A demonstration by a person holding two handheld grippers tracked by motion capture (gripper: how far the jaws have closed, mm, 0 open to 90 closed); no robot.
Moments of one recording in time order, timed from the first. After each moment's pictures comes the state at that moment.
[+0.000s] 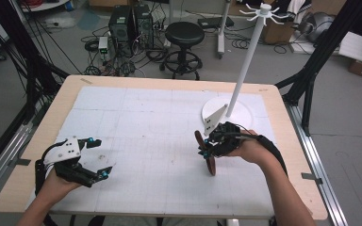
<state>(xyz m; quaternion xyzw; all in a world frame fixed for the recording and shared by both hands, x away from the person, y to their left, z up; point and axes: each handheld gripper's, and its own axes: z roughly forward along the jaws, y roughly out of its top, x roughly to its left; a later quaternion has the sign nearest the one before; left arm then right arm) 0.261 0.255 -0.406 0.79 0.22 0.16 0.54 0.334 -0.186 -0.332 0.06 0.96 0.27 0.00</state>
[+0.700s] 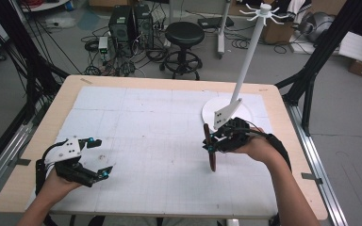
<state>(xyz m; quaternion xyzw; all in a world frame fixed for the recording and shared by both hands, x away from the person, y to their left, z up) 0.262 0.255 -0.407 0.79 0.22 0.16 0.54 0.335 -0.207 -0.315 0.08 0.94 0.32 0.02</state>
